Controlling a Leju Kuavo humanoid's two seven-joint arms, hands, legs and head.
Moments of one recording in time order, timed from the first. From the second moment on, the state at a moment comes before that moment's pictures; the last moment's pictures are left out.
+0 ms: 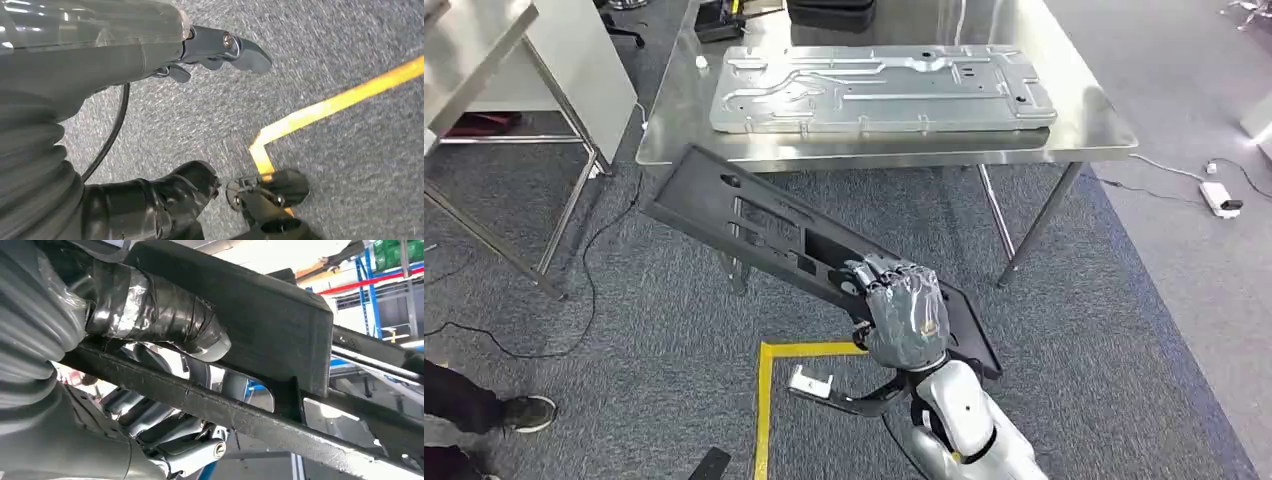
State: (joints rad) left arm -0.13 -0.21 0.86 -0.21 -1.23 0.15 -0.34; right arm -0.38 -0.01 0.83 -1.49 1.26 -0.56 -0.10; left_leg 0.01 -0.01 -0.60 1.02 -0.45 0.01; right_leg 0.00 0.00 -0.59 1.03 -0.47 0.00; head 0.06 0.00
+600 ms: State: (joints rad) left arm -0.13 -0.20 0.86 -0.21 -1.23 0.14 -0.34; right arm -0.37 0.00 0.83 -1.49 1.27 -0.58 -0.08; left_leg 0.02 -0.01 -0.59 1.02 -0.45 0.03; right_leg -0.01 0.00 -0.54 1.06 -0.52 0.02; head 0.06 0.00
